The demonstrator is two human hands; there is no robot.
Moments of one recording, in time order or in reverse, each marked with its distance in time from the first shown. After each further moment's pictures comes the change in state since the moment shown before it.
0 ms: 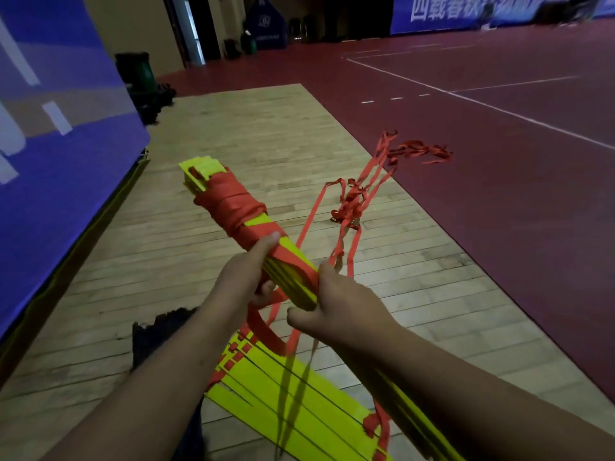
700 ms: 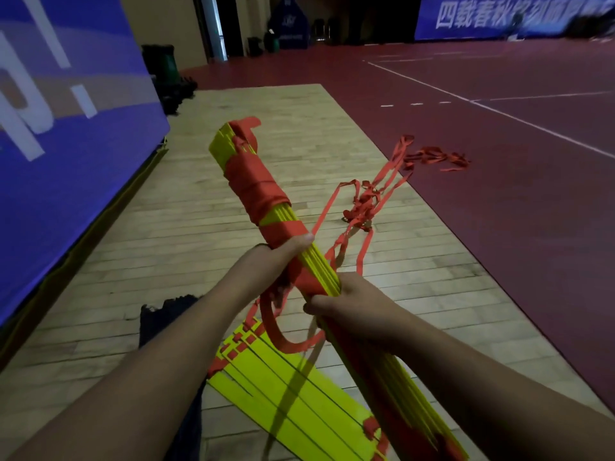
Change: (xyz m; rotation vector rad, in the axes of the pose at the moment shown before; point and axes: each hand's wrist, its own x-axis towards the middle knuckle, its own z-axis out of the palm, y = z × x) left_hand -0.002 -0.001 -0.008 0.373 -0.117 0.069; right_hand 0.002 0.007 0.001 0.684 -0.299 0.078
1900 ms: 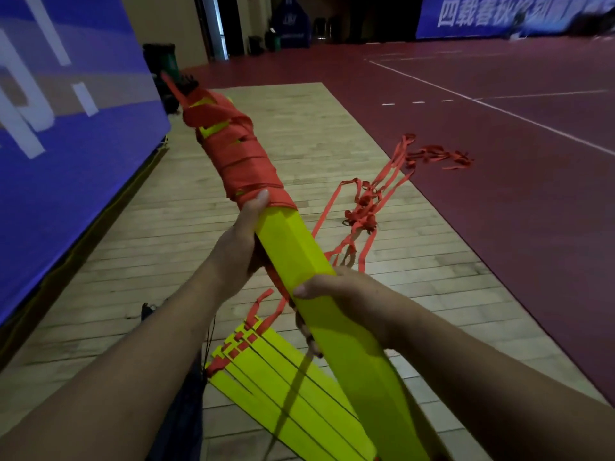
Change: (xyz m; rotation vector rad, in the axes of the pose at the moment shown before) left_hand 0.004 0.006 -0.018 -0.528 0.025 0.205; right_hand -0.007 -0.019 0.000 0.530 -0.413 0.122
